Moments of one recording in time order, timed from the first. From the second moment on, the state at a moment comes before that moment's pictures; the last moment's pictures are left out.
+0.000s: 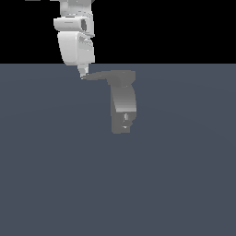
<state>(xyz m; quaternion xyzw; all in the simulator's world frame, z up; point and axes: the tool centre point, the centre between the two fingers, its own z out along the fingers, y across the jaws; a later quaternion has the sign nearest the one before) 0.026 0.115 0.248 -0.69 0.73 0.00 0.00</state>
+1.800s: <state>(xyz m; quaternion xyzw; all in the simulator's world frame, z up) -0.052 0.047 0.248 -0.69 0.72 0.00 0.00</state>
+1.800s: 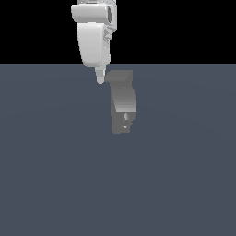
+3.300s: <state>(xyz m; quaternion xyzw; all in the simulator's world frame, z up) -0.028 -0.079 0.249 -0.69 0.72 0.00 0.00</state>
